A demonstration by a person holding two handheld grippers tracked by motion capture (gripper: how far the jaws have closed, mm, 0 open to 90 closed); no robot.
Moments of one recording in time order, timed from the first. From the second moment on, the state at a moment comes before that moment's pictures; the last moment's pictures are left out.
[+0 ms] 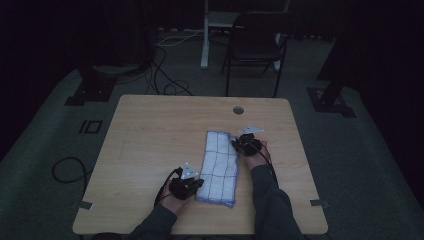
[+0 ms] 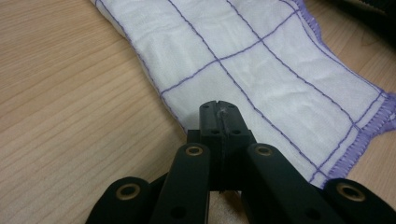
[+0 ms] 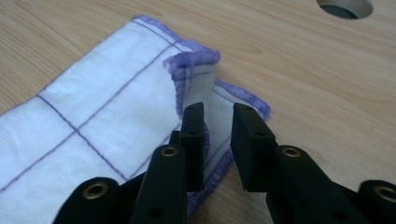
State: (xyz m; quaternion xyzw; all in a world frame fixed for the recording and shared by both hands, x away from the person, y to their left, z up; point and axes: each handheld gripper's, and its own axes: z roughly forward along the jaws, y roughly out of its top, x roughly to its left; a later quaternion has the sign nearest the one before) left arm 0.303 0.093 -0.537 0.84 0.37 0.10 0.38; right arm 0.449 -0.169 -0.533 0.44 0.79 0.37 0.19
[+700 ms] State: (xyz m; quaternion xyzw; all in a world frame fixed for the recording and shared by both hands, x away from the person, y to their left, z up) left arm 0.275 0.077 -0.527 0.86 0.30 0.09 0.40; right arm 0.454 -0.178 -0.543 0.46 0.79 0.36 0.19
